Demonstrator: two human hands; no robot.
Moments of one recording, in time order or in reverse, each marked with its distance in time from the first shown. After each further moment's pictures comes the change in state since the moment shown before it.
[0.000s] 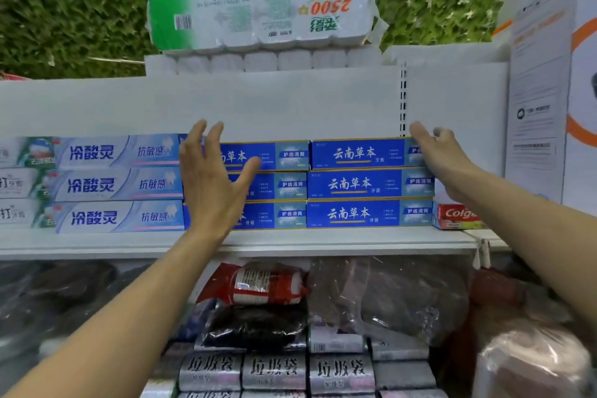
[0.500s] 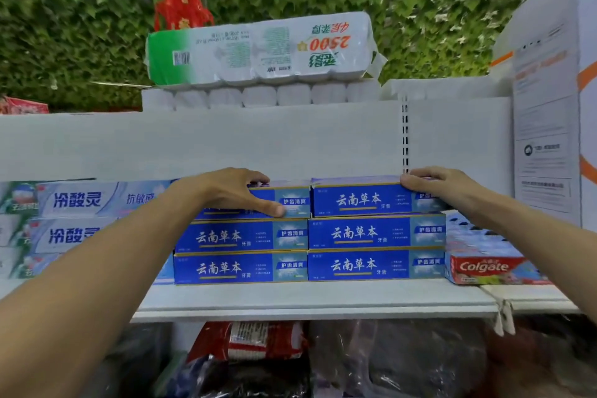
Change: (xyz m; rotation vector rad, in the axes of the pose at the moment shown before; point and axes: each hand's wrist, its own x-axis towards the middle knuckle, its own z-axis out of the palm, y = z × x) left_hand 0.117 0.004 0.021 0.271 -1.199 -0.021; right_hand 0.032 -0.007 -0.023 -0.214 -0.284 -0.027
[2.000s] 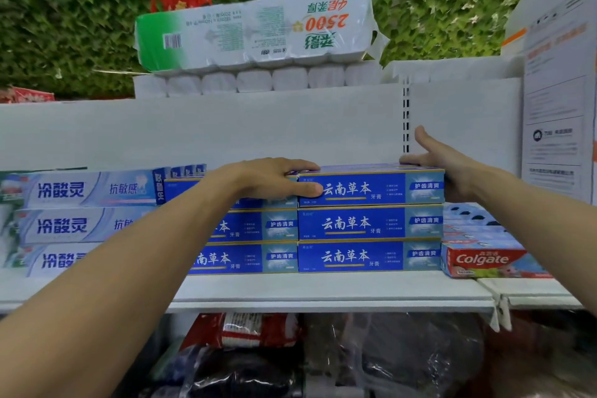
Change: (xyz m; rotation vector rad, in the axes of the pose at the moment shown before) left_hand 0.013 0.066 0.016 -0.182 -0.115 0.106; right_hand 0.030 -0.007 -0.006 0.315 -0.158 0.297
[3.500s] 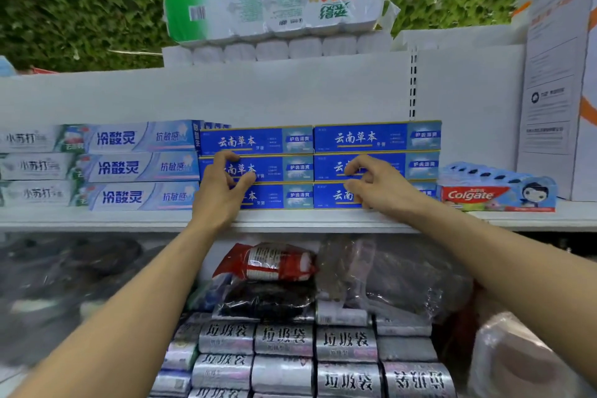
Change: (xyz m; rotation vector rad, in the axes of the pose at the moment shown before) left_hand -0.084 -0.102 0.104 -0.348 0.873 -0.146; right_hand -0.084 0.073 0.122 -0.528 0.034 -0.499
